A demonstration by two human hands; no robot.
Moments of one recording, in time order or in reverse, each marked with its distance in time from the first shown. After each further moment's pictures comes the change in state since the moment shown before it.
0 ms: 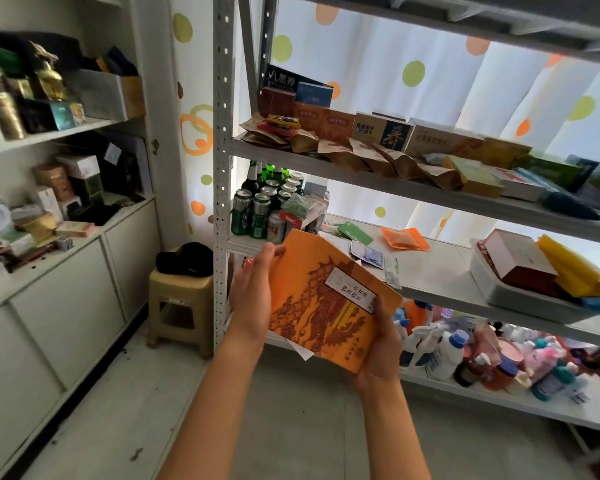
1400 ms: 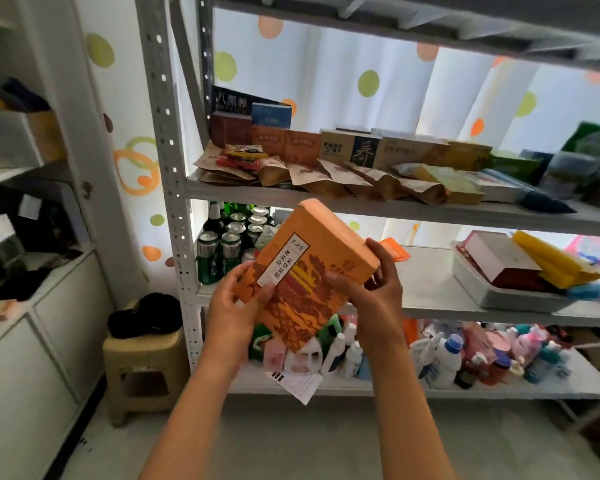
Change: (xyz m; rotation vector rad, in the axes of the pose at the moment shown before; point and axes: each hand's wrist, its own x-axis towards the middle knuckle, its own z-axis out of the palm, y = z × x) left_hand 0.138 0.006 -0.031 -0.002 -0.056 0.073; right_hand 0.128 -0.034 0.082 -0.438 0.117 -0.455
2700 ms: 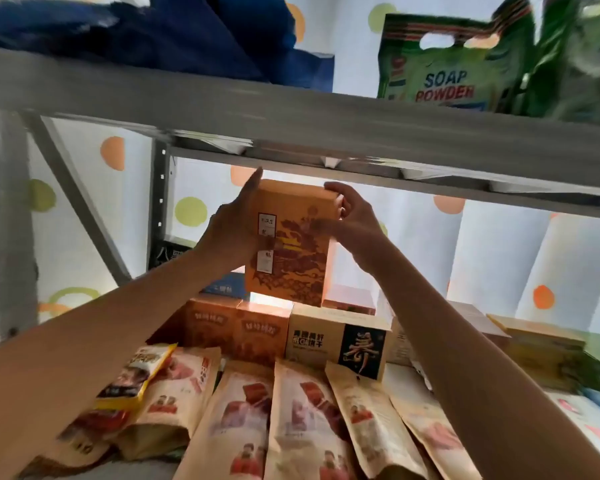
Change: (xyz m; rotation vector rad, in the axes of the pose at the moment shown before) left_hand 0.478 0.202 0.208 0.926 0.079 0.662; right_hand 0.583 -0.139 0.069 -0.323 -0.457 -0.457
